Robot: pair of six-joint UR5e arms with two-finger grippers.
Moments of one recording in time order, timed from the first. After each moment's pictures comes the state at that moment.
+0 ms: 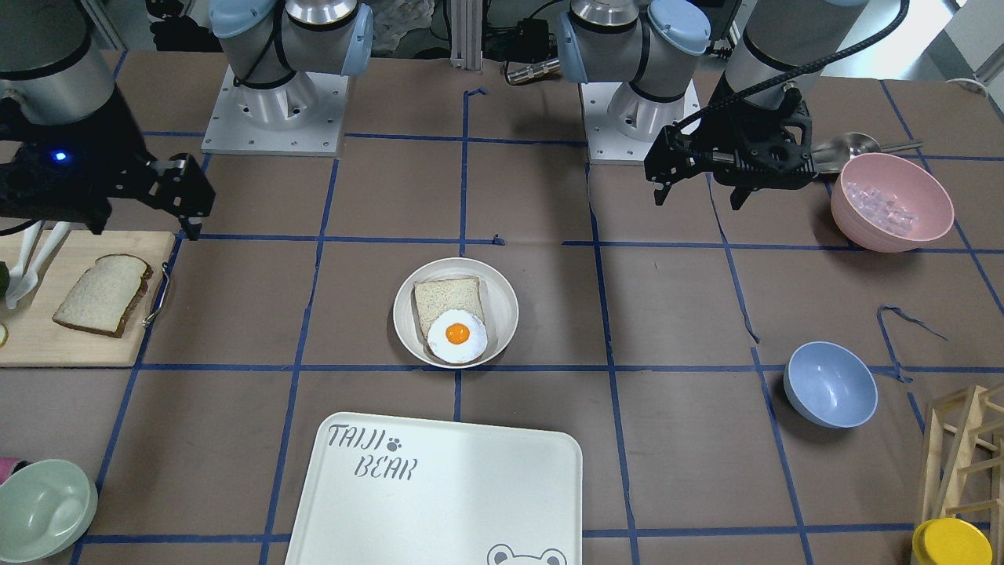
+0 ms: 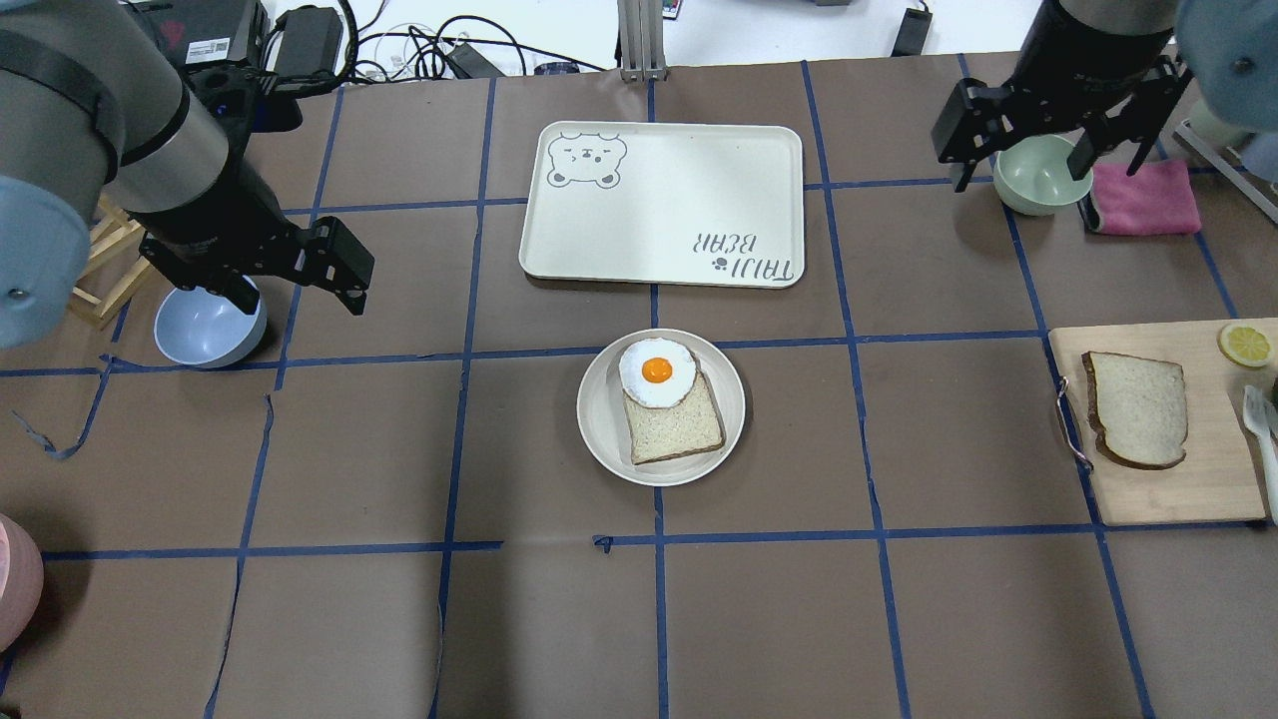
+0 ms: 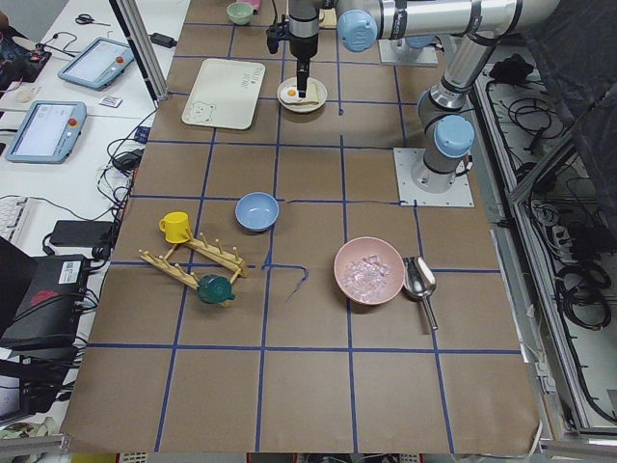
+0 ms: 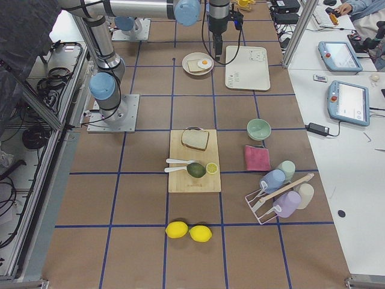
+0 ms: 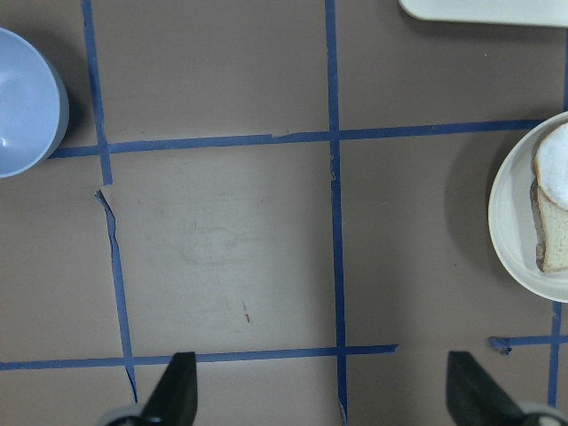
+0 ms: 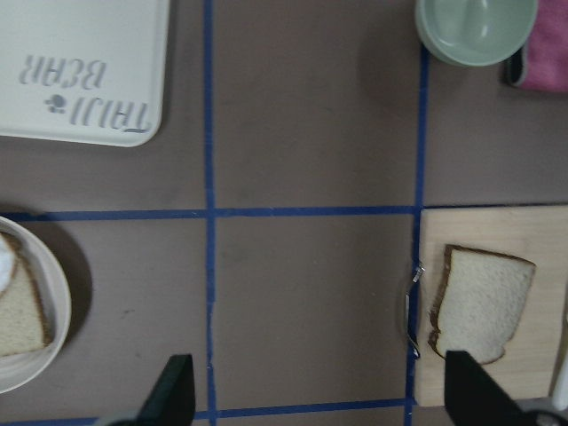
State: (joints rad) left arm -1.49 -1.48 -1.73 -1.51 1.58 0.13; right arm 1.45 -1.52 1.55 -1.65 -1.69 -0.11
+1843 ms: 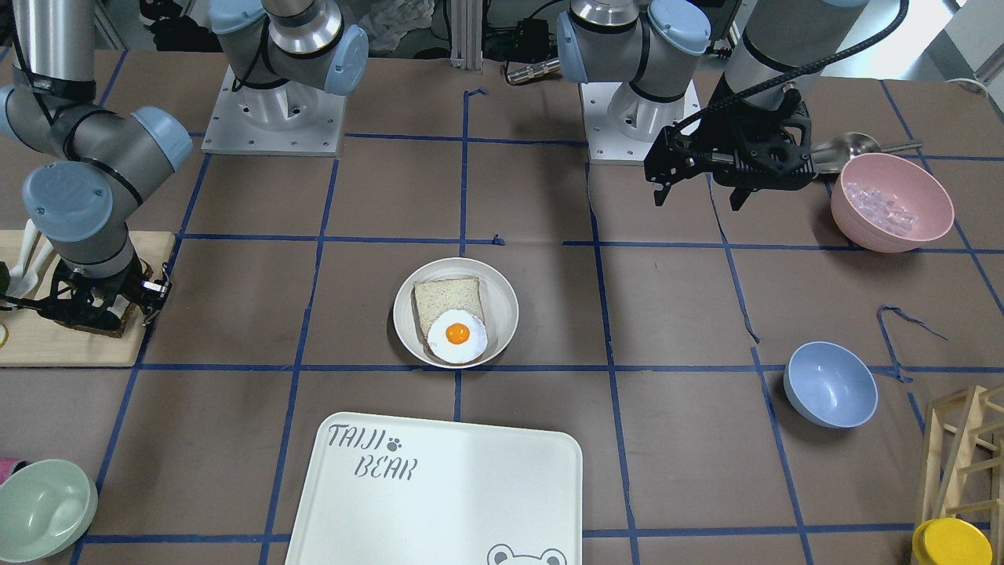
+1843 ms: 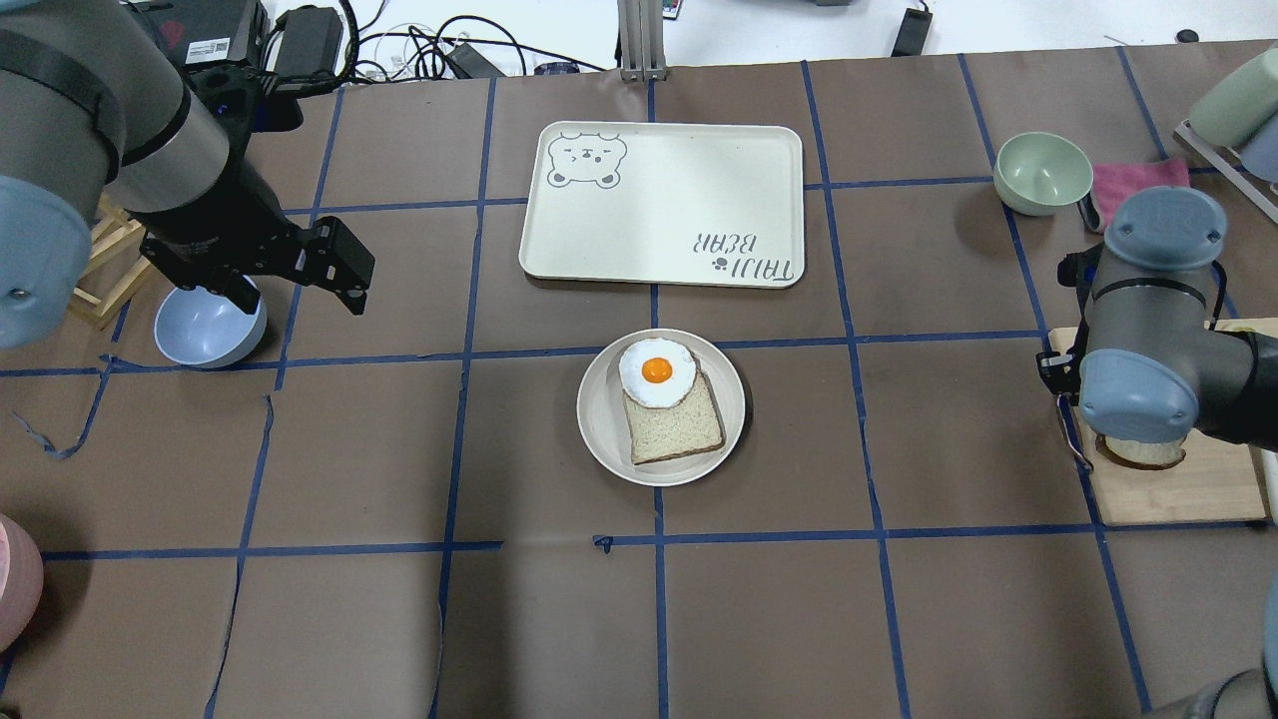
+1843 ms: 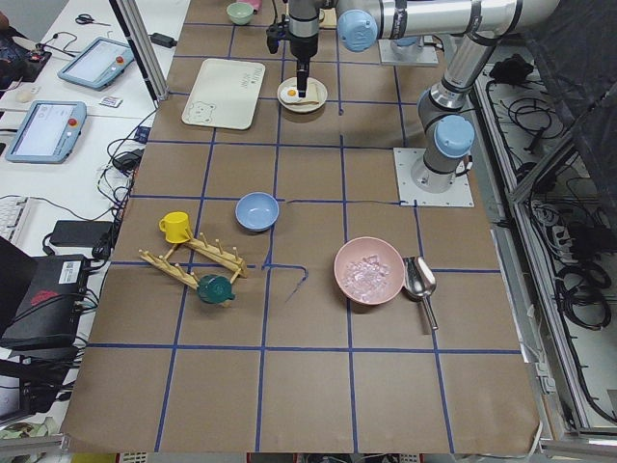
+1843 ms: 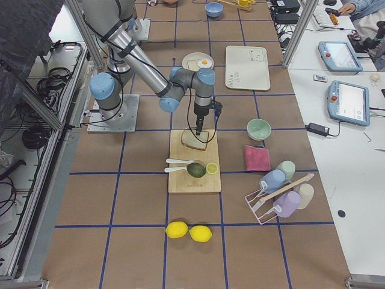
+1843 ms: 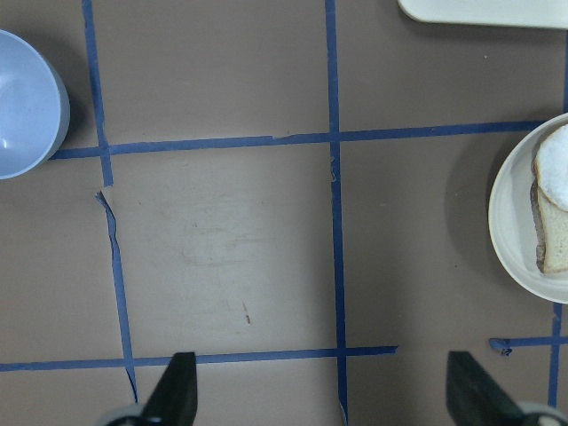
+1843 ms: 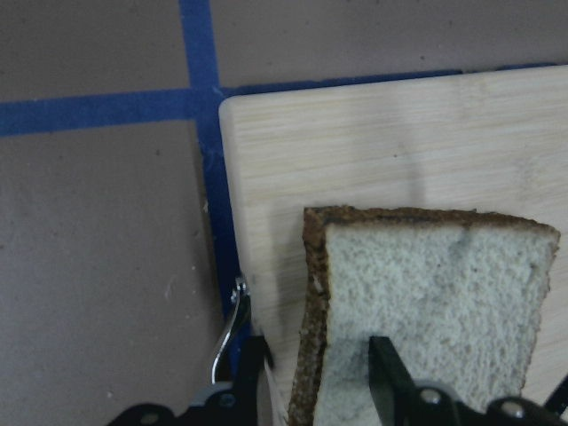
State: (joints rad) left arm -1.49 -1.48 -1.73 -1.50 1.58 0.13; right arm 1.18 -1.30 2.17 -2.48 -1.89 -0.29
